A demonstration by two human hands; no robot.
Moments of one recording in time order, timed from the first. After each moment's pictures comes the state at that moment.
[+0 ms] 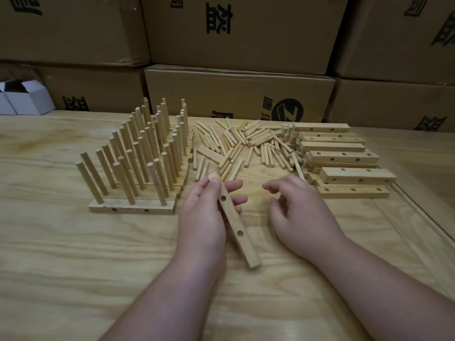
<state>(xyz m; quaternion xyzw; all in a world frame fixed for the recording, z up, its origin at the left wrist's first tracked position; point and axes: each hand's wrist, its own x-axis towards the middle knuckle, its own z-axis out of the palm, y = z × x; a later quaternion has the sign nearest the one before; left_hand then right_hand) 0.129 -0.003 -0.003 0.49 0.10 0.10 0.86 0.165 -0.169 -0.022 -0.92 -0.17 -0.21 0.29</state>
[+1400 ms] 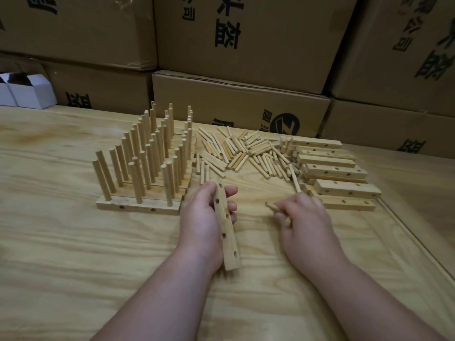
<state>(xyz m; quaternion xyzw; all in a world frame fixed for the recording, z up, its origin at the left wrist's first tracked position) 0.133 0.006 -0.002 0.42 0.15 0.06 0.89 0.140 -0.169 -0.016 -0.95 -0.13 -0.21 0.17</state>
